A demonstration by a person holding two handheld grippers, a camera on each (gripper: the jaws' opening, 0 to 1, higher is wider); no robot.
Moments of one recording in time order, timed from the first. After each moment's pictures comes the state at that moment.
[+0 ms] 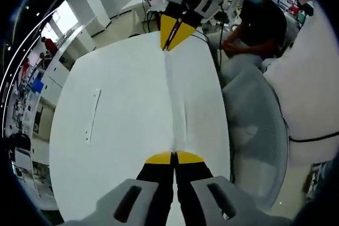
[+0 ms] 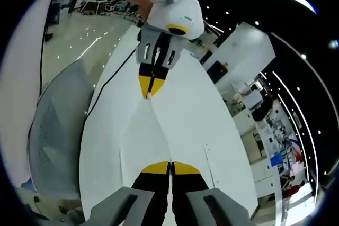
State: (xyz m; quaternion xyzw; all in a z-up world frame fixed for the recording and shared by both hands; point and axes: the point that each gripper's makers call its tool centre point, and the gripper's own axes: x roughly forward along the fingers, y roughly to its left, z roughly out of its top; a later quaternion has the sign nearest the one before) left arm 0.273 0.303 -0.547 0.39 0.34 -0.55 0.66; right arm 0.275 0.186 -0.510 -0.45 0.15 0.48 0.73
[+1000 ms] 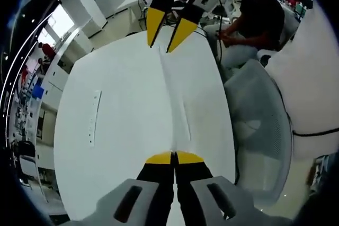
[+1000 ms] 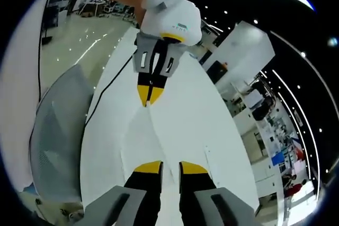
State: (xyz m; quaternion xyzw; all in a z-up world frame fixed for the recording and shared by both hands) left arm 0.278 0.300 -0.546 0.42 0.34 -0.54 0.64; right arm 0.280 0.199 -0.500 -0.45 0.15 0.49 0.73
